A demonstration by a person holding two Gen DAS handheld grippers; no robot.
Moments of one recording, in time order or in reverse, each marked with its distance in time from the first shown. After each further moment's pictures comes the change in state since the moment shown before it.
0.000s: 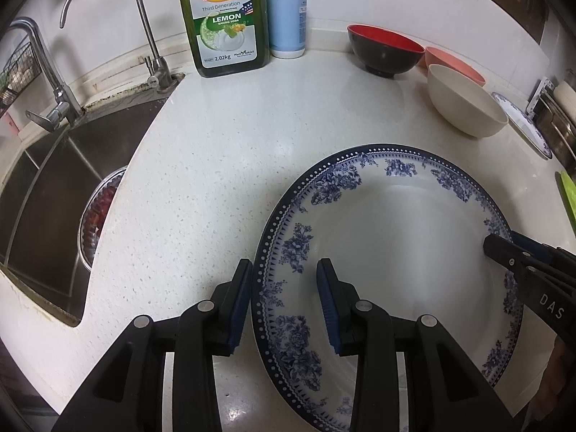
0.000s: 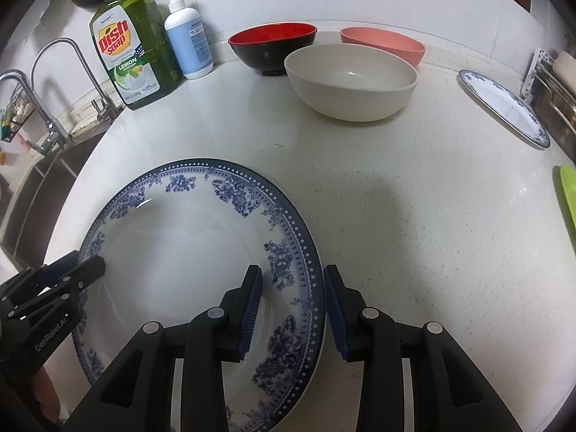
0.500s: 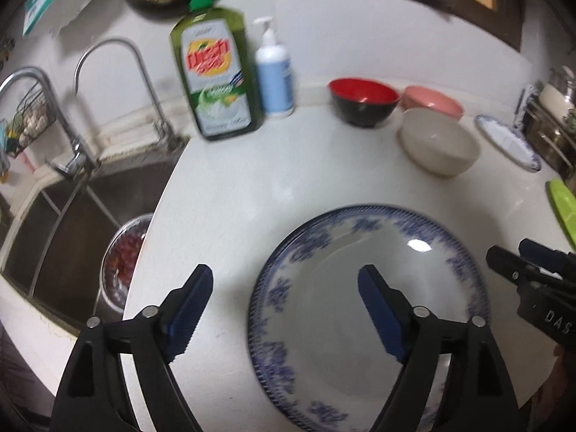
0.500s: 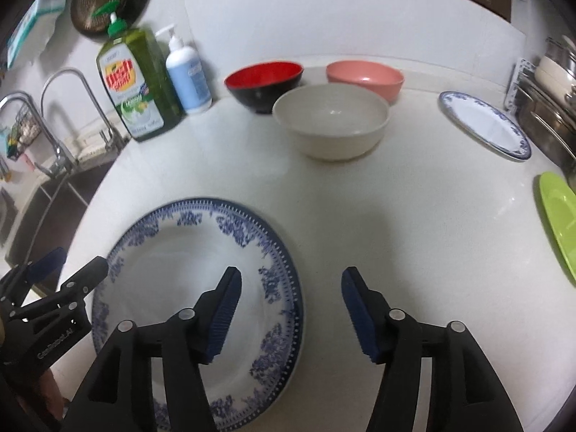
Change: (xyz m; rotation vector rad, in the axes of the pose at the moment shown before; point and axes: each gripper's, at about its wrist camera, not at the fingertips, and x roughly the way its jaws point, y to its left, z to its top) left arm -0.059 -0.029 0.018 0.064 -0.175 0.031; right arm -0.048 -0.016 0.006 0.037 -0.113 -0.001
